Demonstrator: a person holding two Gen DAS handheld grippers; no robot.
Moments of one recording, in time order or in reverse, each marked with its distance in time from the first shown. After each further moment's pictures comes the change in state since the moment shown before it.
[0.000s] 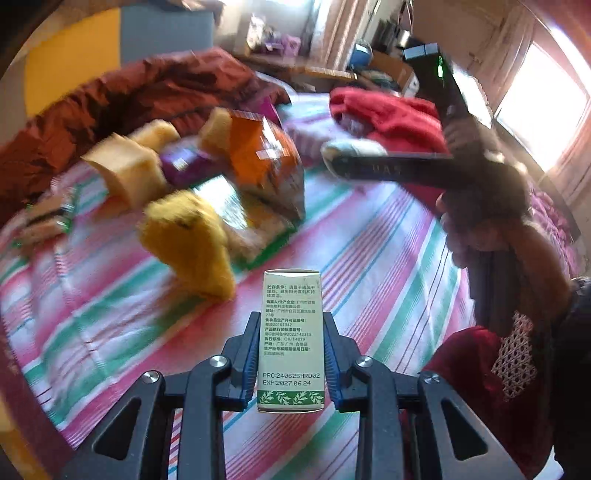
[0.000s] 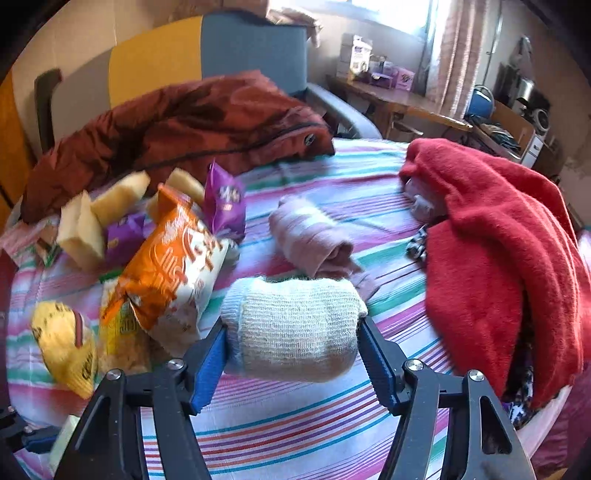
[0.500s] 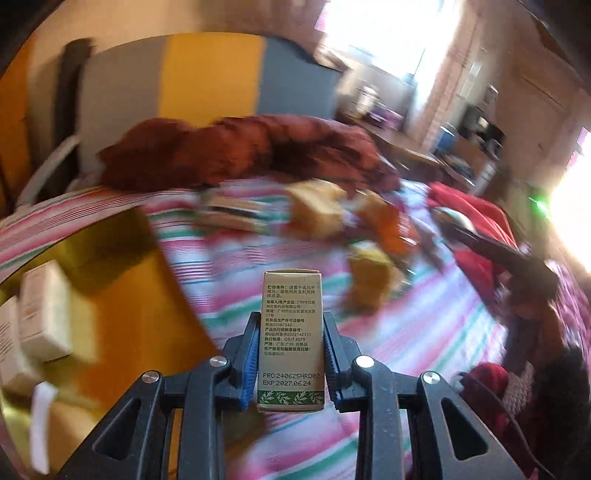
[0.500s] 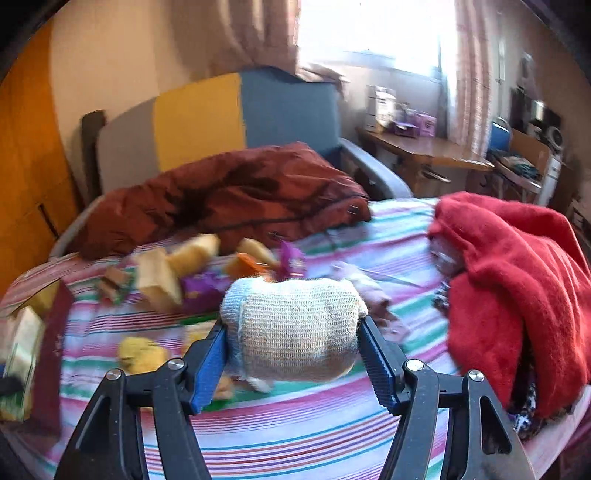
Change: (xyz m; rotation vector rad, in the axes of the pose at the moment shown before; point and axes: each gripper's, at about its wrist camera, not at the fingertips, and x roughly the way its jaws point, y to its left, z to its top) left arm -0.127 0.122 -0.050 -0.326 -0.210 0.208; right arm -0.062 0.029 0.008 -0.027 -0.200 0.174
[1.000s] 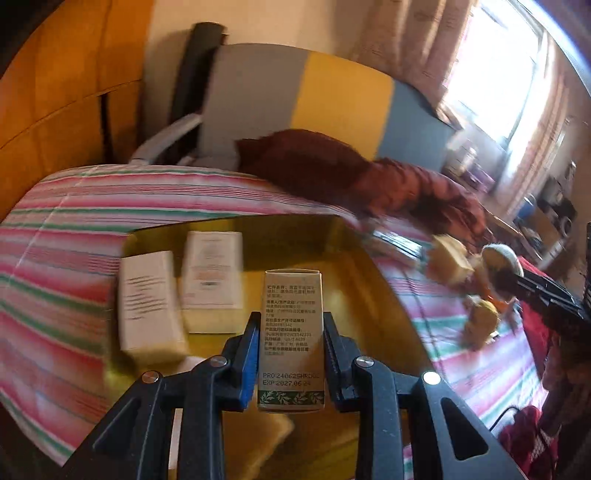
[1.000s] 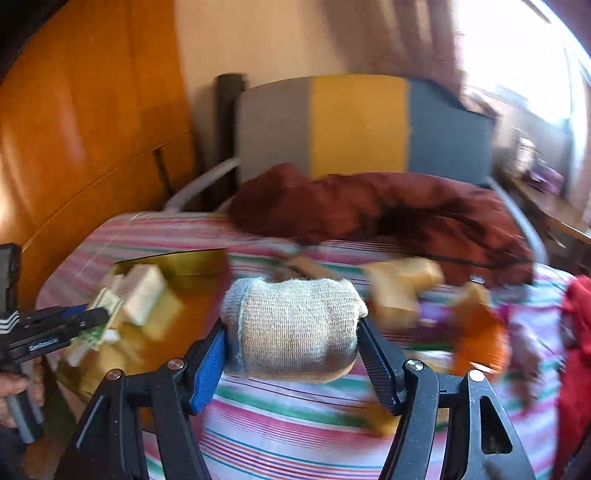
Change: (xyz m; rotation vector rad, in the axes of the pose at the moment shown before) left arm -0.063 0.138 -0.035 -0.259 -0.114 0.256; right arm -0.024 0.217 0.011 -0.292 0.039 0.374
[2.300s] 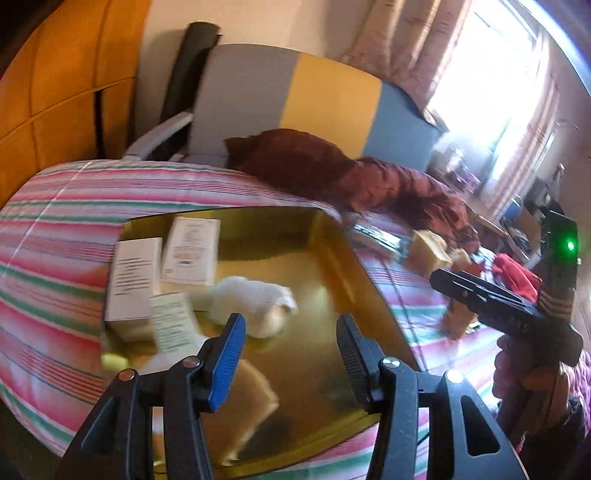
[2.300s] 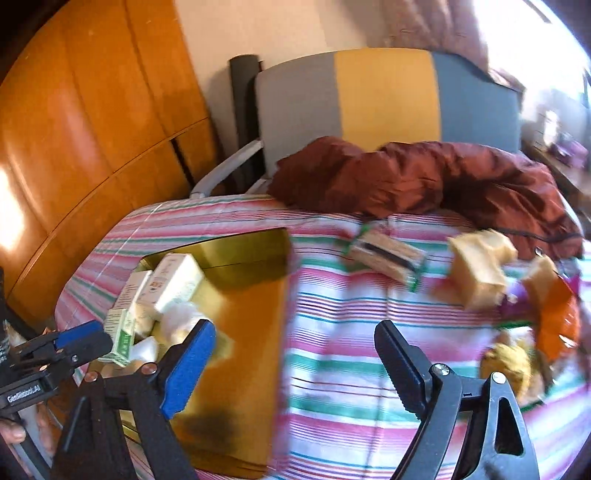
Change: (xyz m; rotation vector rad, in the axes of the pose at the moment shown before) left arm -0.017 -0.025 -0.009 0.012 0.016 -0.084; right arm 0.040 0.050 -0.016 0.097 0.049 0.046
